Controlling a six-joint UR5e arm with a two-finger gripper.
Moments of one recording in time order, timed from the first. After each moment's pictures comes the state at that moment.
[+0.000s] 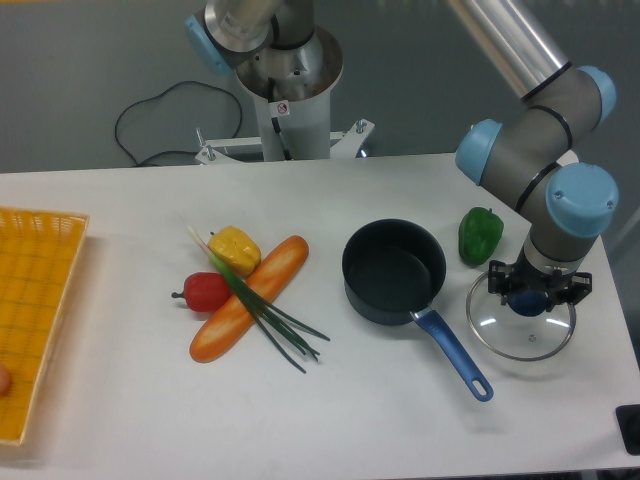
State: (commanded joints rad) arm 2.79 -2.18 -1.37 -1.10 1.59 0.93
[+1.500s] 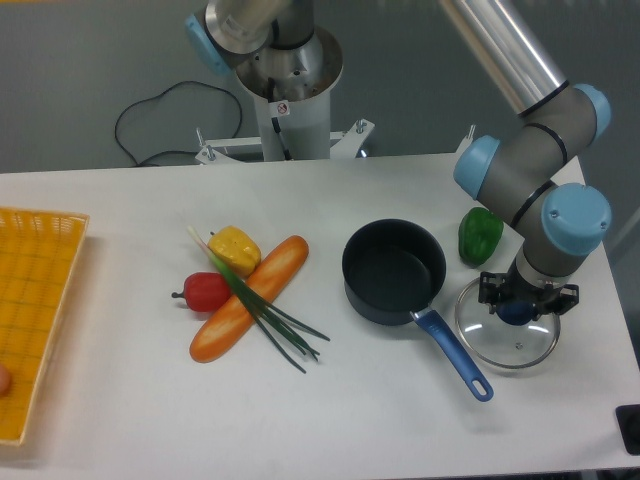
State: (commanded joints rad) arm 2.78 -2.22 -1.38 -1.10 1.58 0.92
